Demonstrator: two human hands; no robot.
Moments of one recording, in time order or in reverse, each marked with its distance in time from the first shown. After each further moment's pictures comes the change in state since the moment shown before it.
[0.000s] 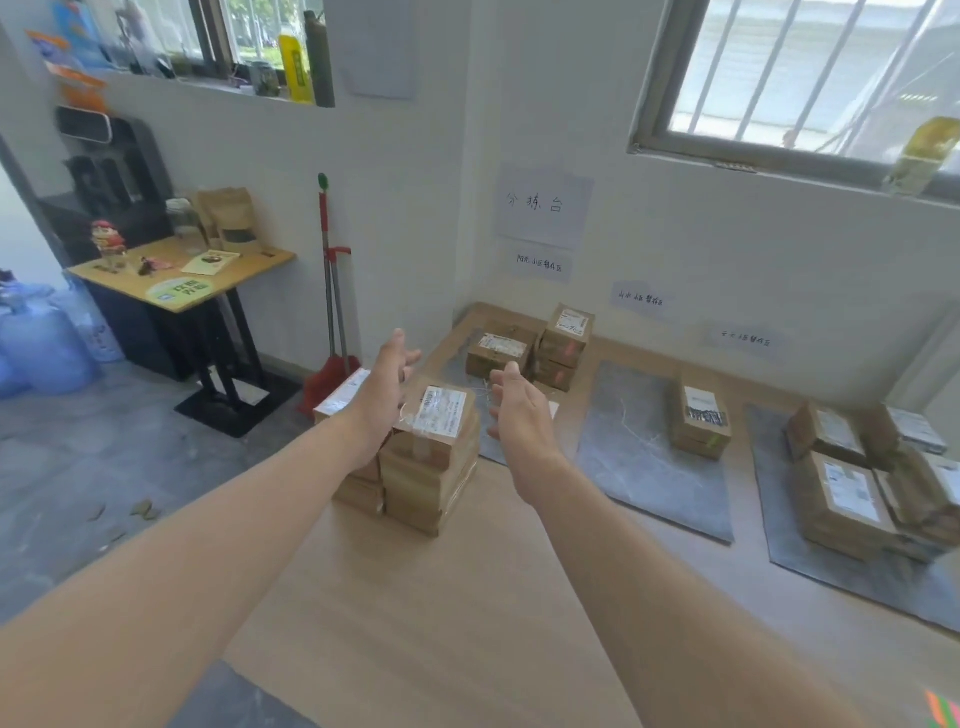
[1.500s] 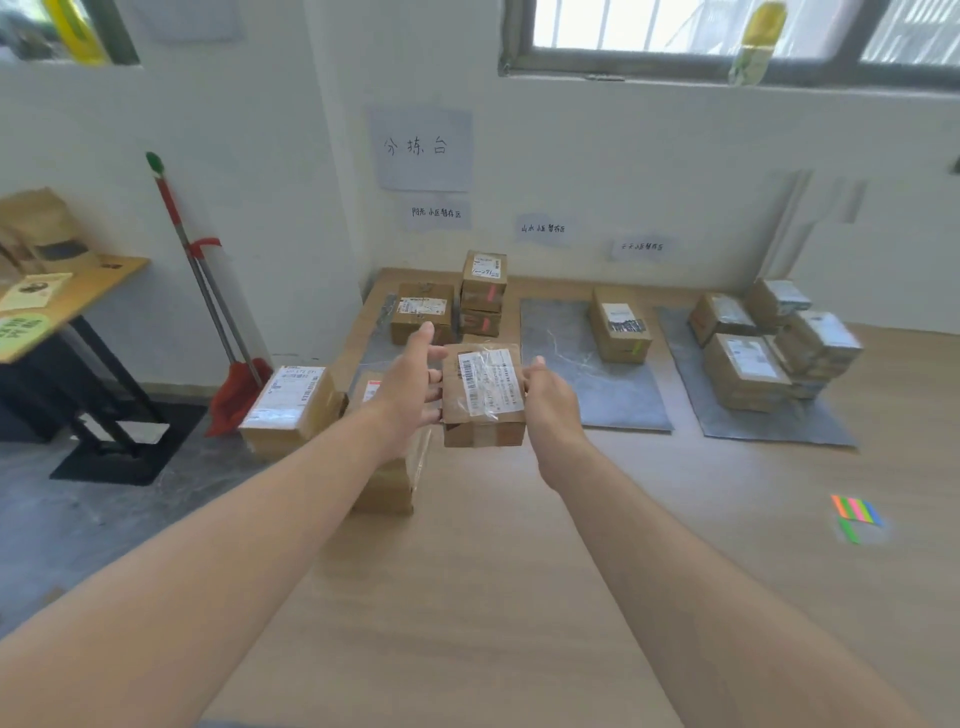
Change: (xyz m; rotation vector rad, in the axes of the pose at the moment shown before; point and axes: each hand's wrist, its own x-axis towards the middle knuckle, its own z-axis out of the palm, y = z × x) left_hand 0.013 -0.012 0.052 -0.020 -0.266 -0.125; right_hand 0.010 0.051 -0.040 0.046 0.421 0.087
